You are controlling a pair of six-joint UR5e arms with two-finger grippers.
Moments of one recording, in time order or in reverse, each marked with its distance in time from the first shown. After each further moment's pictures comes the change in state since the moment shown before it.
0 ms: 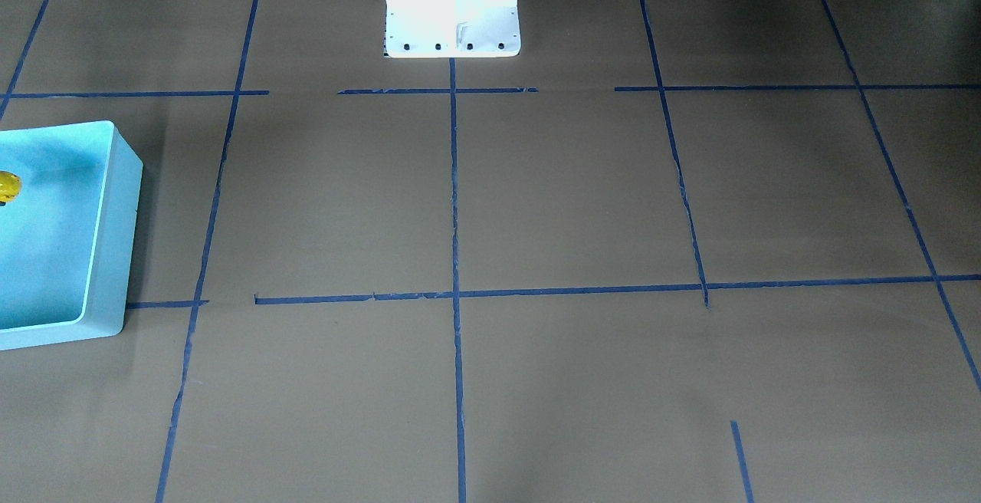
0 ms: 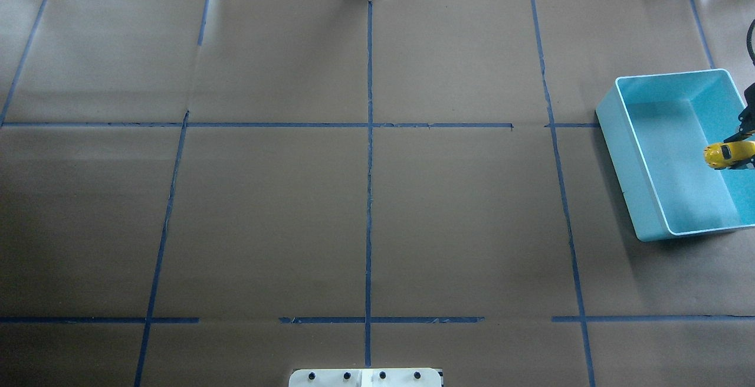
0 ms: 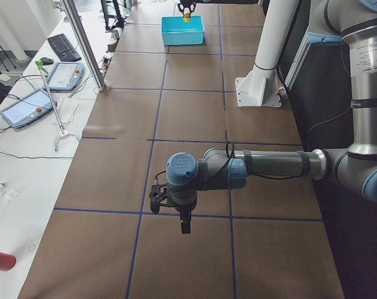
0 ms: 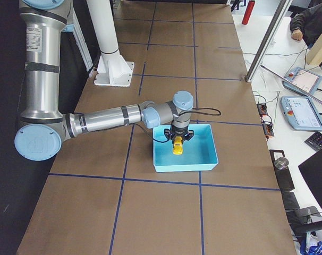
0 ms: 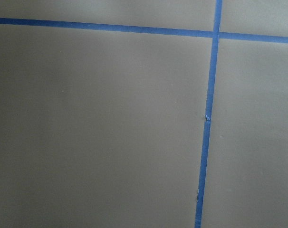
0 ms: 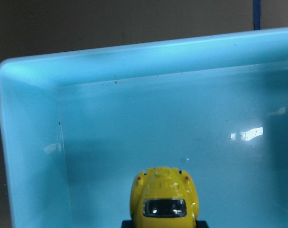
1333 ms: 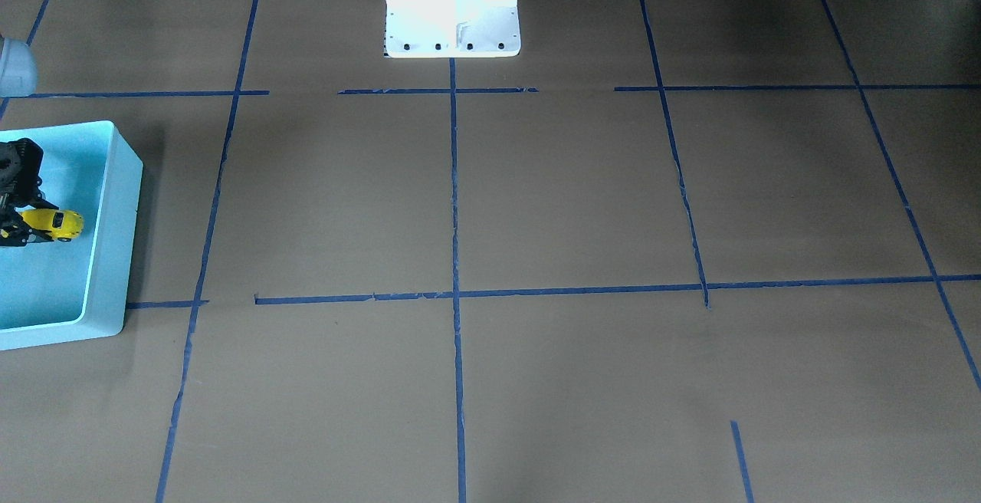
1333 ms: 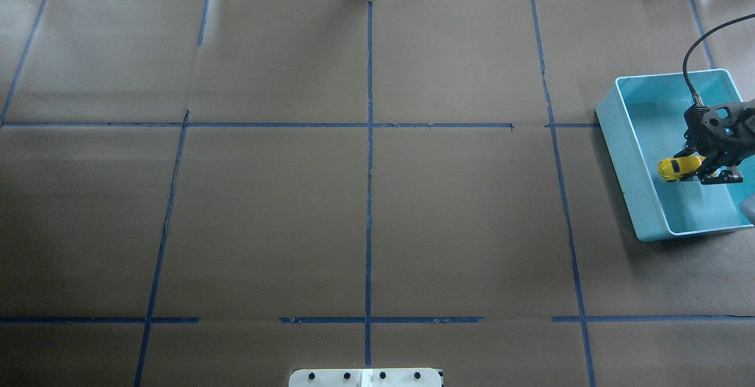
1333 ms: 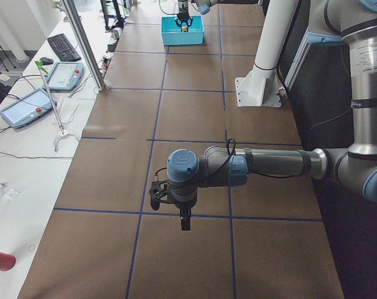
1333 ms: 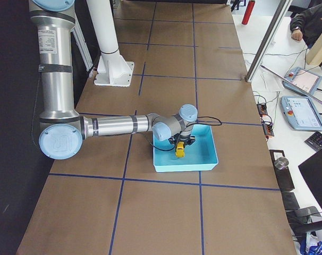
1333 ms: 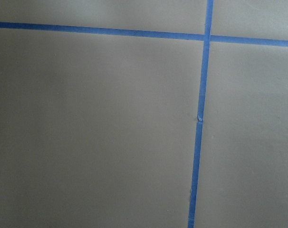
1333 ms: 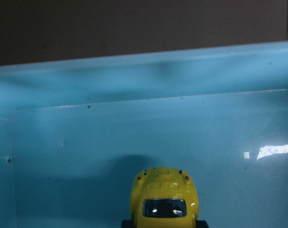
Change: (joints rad) left arm -0.002 0.004 -0.027 0.014 -0.009 -0.002; right arm -0.116 0.107 -0.205 0.156 -0.001 0.080
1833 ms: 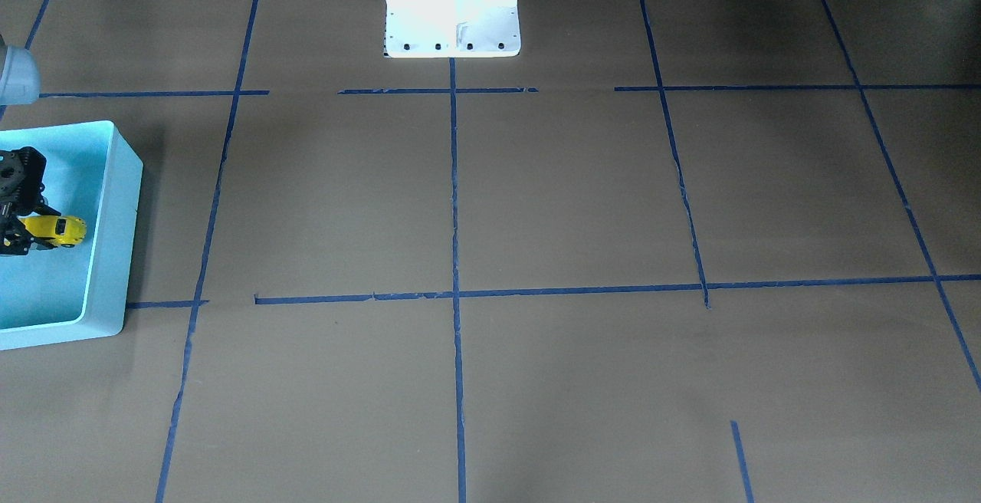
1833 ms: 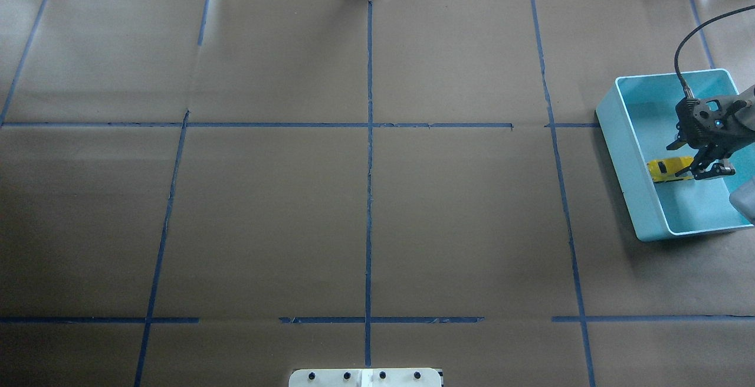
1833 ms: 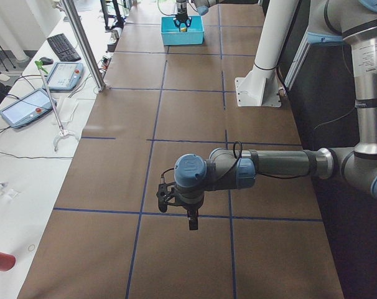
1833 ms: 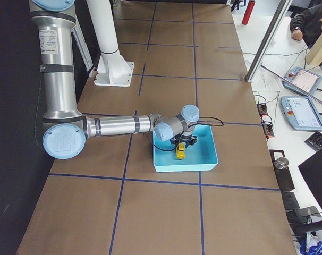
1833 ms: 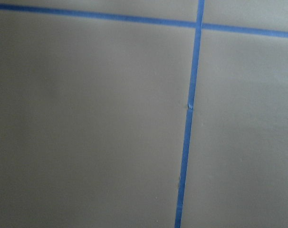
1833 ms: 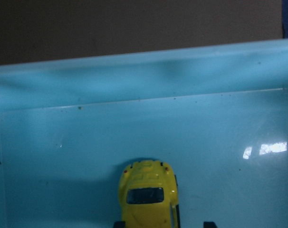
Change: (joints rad) left arm -0.001 0.053 -0.005 -0.002 -0.059 -0.003; right arm 0.000 0.017 -0.021 0.001 0.000 0.005
